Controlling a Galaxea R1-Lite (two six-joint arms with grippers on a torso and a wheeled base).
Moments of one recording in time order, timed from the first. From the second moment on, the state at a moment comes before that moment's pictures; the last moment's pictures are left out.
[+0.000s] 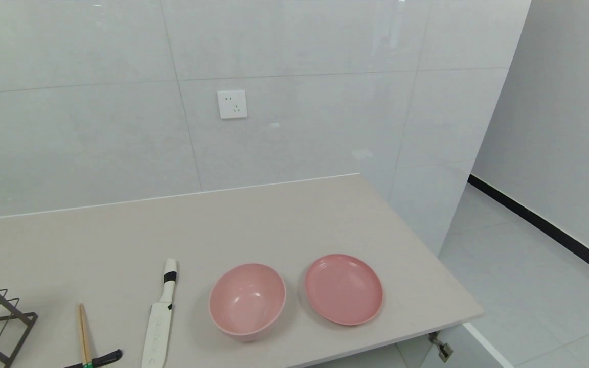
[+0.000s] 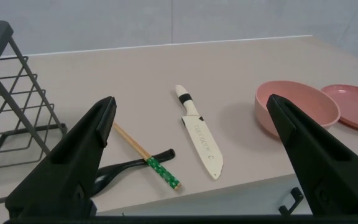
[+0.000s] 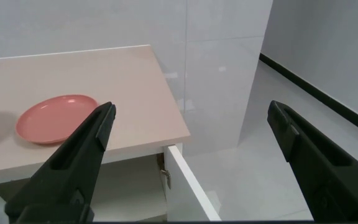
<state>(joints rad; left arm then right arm) 0.00 0.00 0.00 0.00 0.00 -0.01 0.00 0.00 0.00 0.00 -0.02 -0.02</state>
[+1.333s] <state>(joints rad) 0.00 0.00 0.00 0.00 -0.01 0.01 0.00 0.08 -0.20 -0.10 0.09 -0.04</state>
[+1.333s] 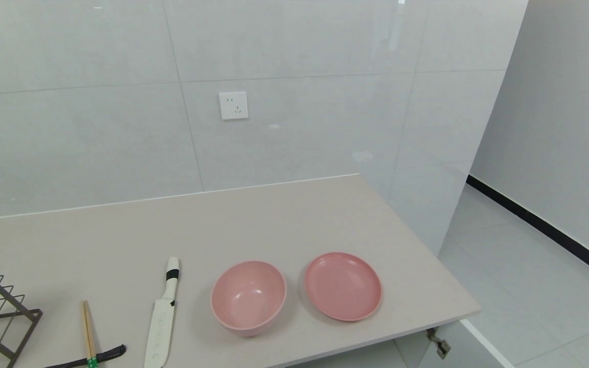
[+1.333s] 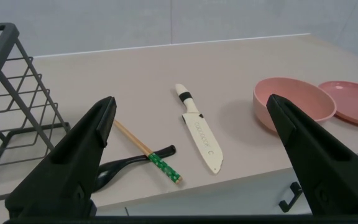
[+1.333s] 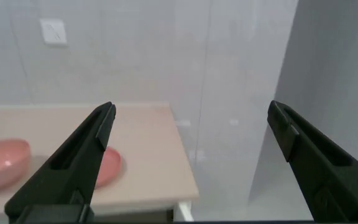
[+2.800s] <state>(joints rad) 0.00 0.00 0.00 0.00 -0.01 0.01 0.35 1.73 -0.56 -0.49 0.27 -0.23</state>
